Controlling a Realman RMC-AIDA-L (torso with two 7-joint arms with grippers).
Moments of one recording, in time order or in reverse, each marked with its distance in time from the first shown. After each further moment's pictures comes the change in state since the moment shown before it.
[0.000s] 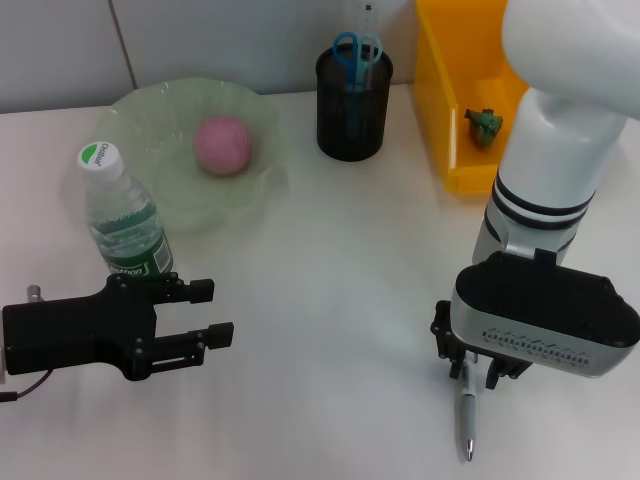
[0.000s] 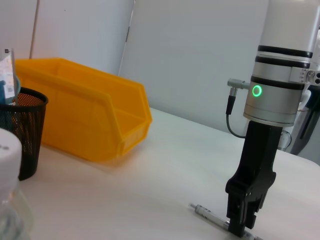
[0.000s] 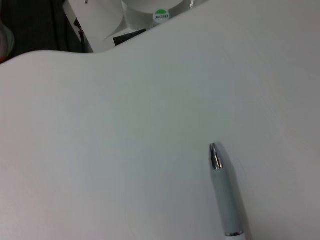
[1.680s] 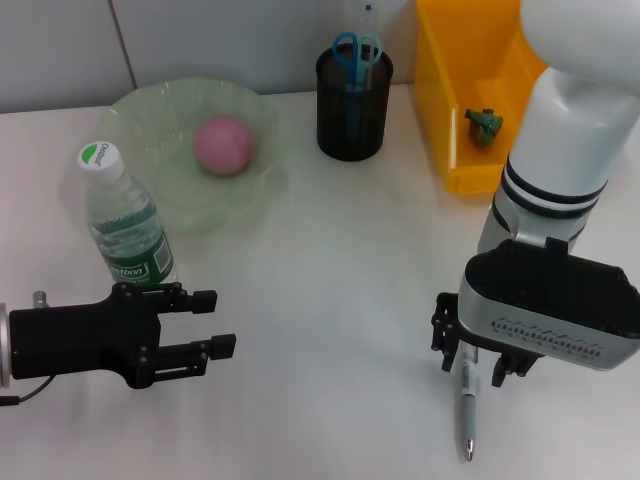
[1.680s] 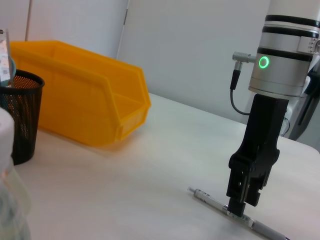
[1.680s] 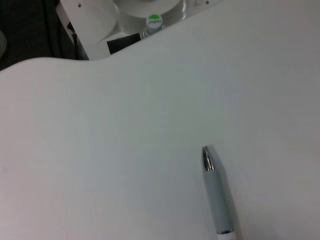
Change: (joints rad) left arm -0.011 -0.002 0.000 0.002 0.040 -0.026 -0.001; right arm -0.020 -0.002 0.038 -0.071 -0.006 -0.051 -0.005
